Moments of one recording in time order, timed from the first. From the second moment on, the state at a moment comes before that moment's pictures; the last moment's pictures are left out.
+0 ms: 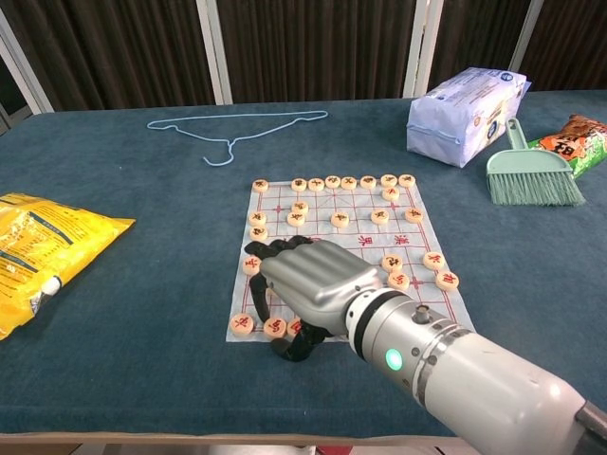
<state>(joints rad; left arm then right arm) -0.01 -1.04 0.04 -1.57 1.75 1.71 -0.15 0.74 -2.00 0.14 -1.45 -1.02 1.01 -0.84</state>
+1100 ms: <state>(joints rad) 0.00 -1.03 0.03 -1.56 1.74 1.73 -0.17 0.86 -2.13 0.30 -1.26 -0.99 1.02 -0.78</state>
